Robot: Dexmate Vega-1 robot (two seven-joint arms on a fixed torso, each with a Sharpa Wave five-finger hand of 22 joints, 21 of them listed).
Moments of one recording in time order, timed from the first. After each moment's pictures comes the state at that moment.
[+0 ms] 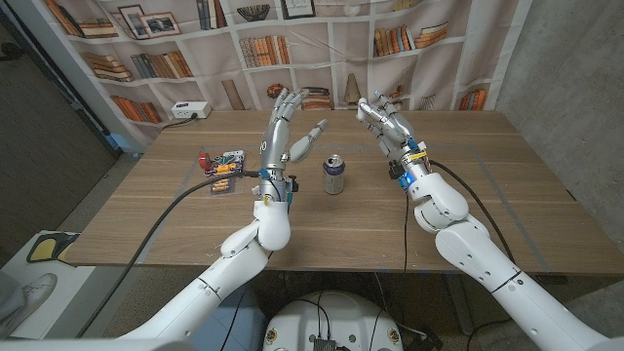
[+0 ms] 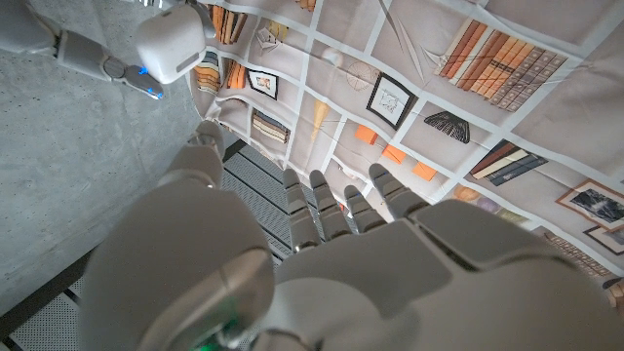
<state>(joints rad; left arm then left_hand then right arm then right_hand) 1.03 0.41 0.52 -1.75 0.60 -0.21 0.92 0.79 -0.04 0.42 -0.16 0.23 0.43 -0.15 0.20 0.18 0.30 -0.15 0.27 0.20 0.06 -0.11 0.20 0.17 0.15 -0.01 0.19 0.17 -1.09 -0.53 -0.39 -1.95 0.71 0.26 -0.10 1.14 0.13 0.25 -0.16 0.23 -0.12 -0.01 0.20 0.20 0.26 0.01 0.72 0.50 0.10 -0.04 0.23 0.23 0.17 0.14 0.18 0.16</state>
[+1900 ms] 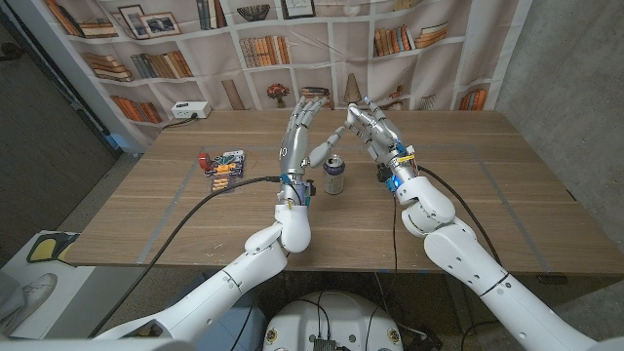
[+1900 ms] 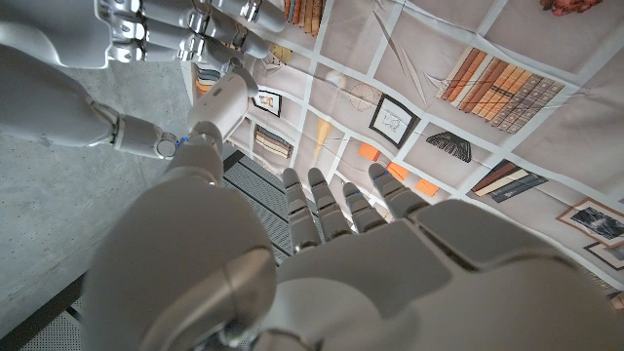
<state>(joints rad) 0.92 0.37 0.68 -1.61 0.60 -0.15 1.01 0.81 -0.03 0.36 -0.13 0.23 0.41 -0.13 0.19 0.19 0.30 -0.14 0.25 0.20 0.07 -0.10 0.19 0.17 0.14 -0.01 0.19 0.17 -1.09 -0.49 -0.43 -1.96 0.73 0.22 -0.15 1.14 0.12 0.25 -0.16 0.23 -0.10 -0.02 0.20 0.20 0.27 0.02 0.73 0.50 0.12 -0.04 0.22 0.23 0.21 0.17 0.18 0.16</state>
